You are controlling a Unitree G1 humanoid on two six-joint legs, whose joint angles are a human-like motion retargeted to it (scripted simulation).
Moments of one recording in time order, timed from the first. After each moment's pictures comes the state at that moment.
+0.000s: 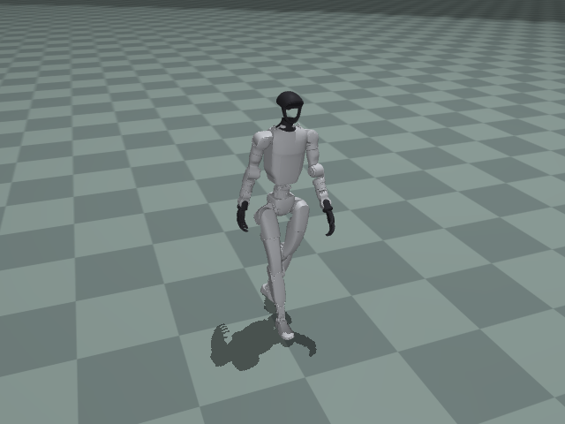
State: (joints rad) left arm -0.33 0.09 0.15 1.34 0.39 -0.23 -0.03; right arm 0.24 -0.11 -0.21 1.51 -0.13 -0.10 0.05; waist -0.08 -0.06 -0.07; left_leg 0.07 -0.15 0.09 0.09 -0.22 0.17; right_leg -0.48 -0.08 -0.28 0.21 -0.04 -0.01
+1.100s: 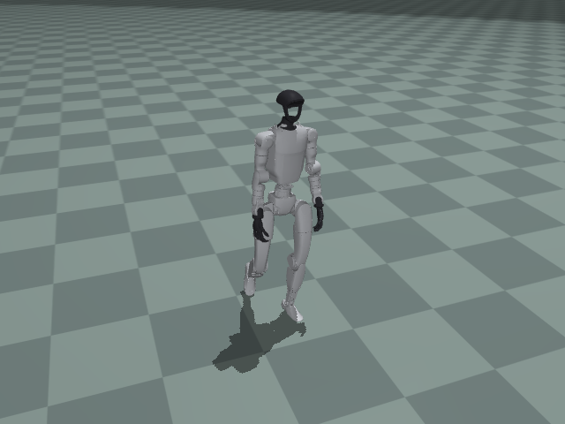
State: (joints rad) left arm -0.12 0.11 0.09 1.47 0.51 -0.20 -0.06; right arm 0.01 -0.07 -0.11 1.47 -0.11 -0.15 0.01; waist 0.14 0.01 -0.05; left_leg -0.22 -0.04 0.02 0.24 -0.09 0.14; right_leg -0.08 -0.08 -0.31 0.91 0.18 -0.05
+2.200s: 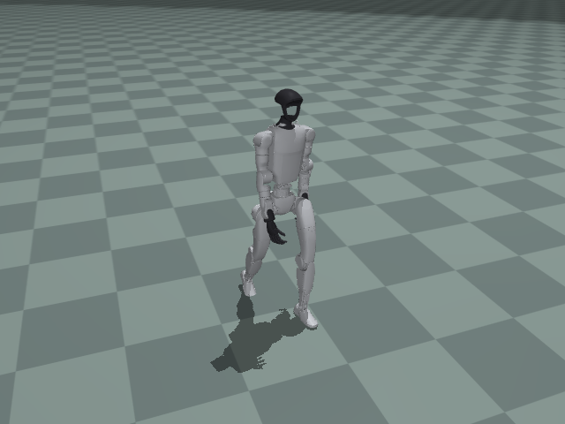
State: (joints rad) left arm 0.10 0.08 0.19 1.54 0.53 -0.16 0.01; right arm -0.16 -0.05 -0.10 1.33 -0.01 -0.14 0.11; waist 0.13 -0.06 -0.06; left_leg -0.44 -0.06 0.04 0.30 0.03 0.04; right_leg 0.23 0.01 -0.14 0.23 0.08 0.04
